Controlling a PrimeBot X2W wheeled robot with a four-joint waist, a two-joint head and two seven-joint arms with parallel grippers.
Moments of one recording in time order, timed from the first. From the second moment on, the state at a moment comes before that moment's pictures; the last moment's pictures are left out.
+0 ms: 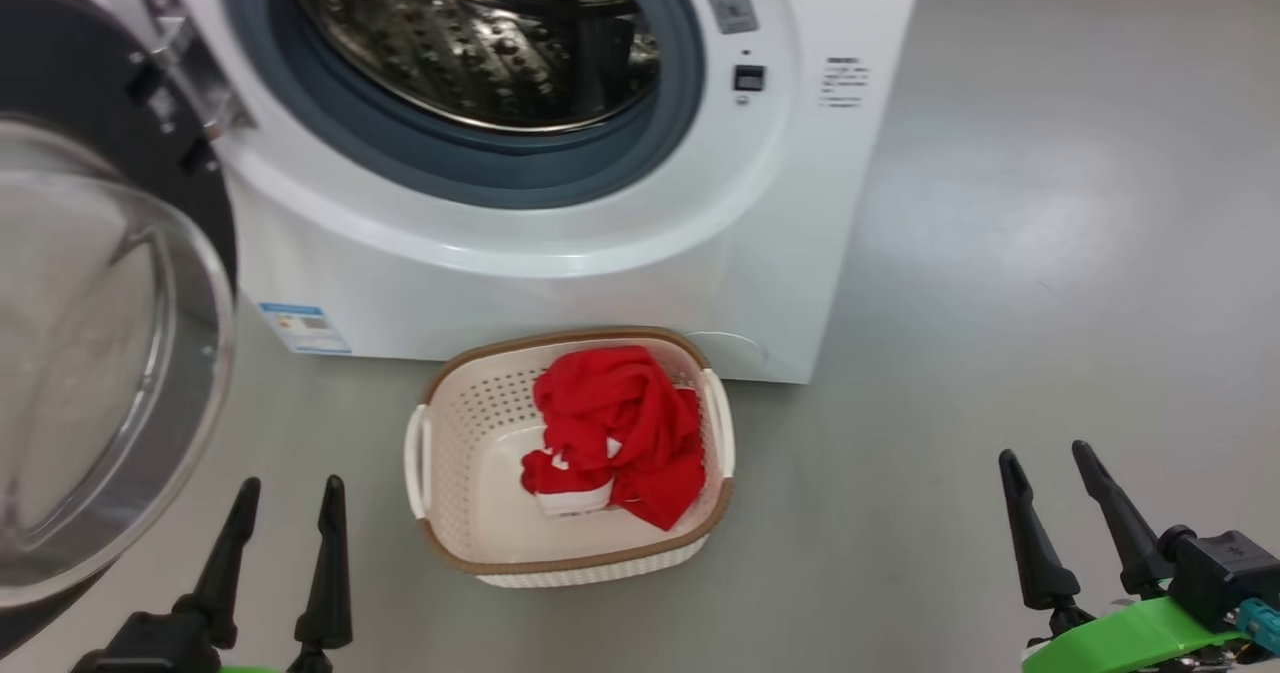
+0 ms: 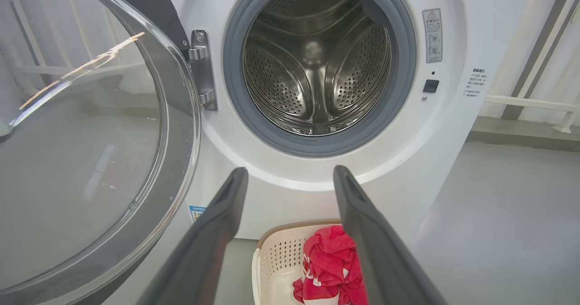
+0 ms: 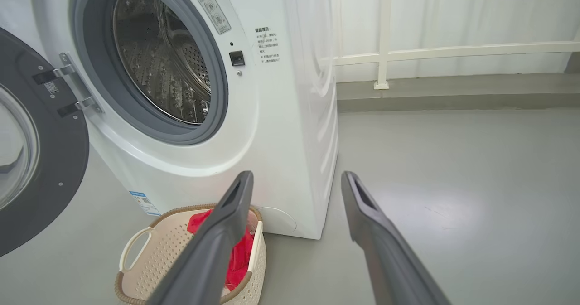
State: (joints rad) left arm -0.02 0.04 0.09 0.15 -0.18 -0.12 -0.26; right arm 0.04 -0.11 -0.02 0.19 0.35 0.12 -0.26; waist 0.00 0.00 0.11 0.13
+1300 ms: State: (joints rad) left arm 0.10 0.04 0.01 0.13 -0.30 -0.02 -0.26; right arm 0.00 -0.15 0.15 0.26 0.38 0.12 -0.26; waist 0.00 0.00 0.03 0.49
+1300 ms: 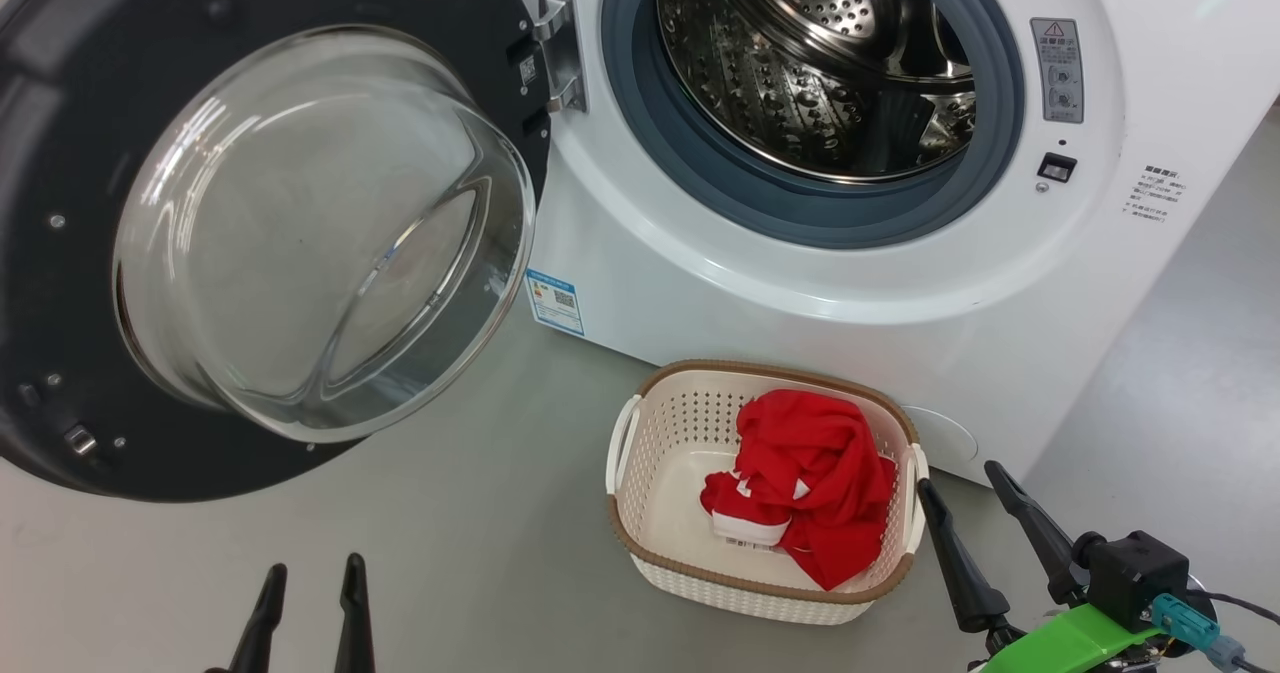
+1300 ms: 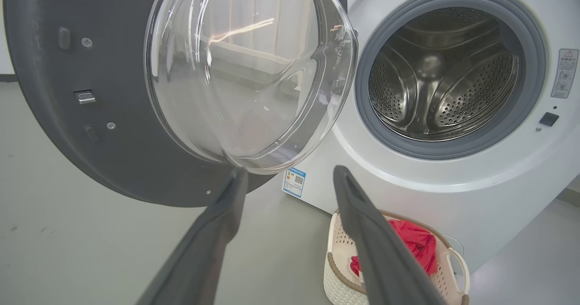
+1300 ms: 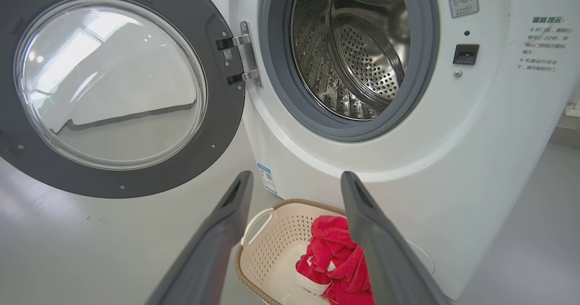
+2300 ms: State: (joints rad) left arm -0.39 0.33 0.33 -0.13 -0.32 -0.13 -0.26; right arm 0.04 -0.10 0.10 0.24 0.39 0.12 -0.26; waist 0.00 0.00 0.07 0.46
